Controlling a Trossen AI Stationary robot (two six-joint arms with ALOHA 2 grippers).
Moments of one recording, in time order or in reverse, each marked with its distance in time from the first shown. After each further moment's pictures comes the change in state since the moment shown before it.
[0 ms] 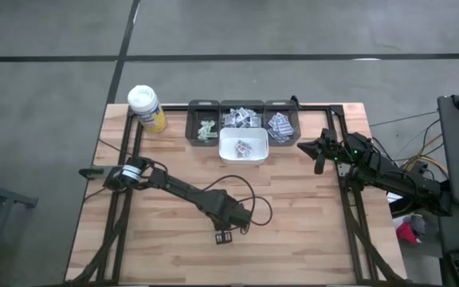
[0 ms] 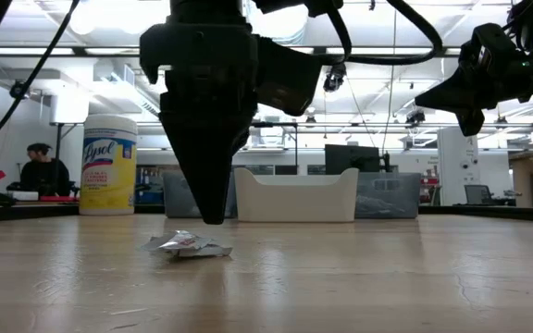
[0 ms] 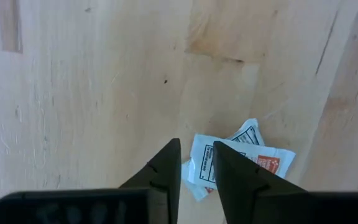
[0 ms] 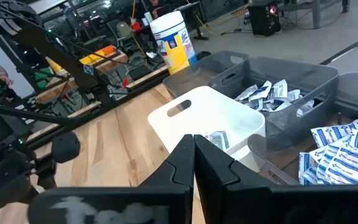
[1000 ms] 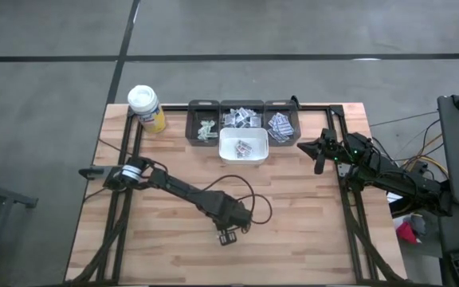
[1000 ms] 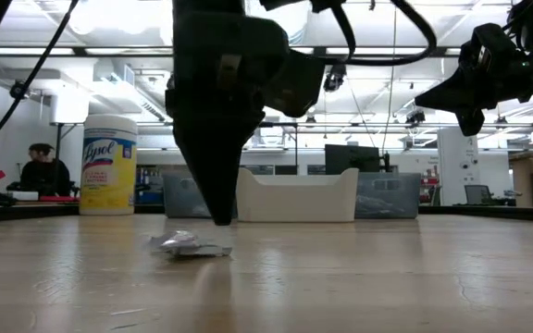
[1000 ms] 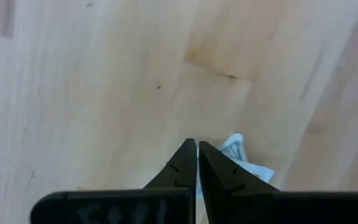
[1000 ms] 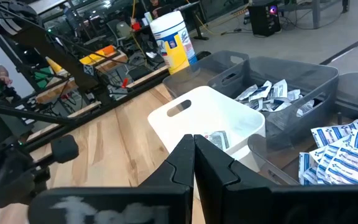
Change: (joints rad) left arm 0.001 0.001 -0.007 0.041 0.022 -0.144; right arm 0.000 0.000 0.000 0.000 0.000 0.000
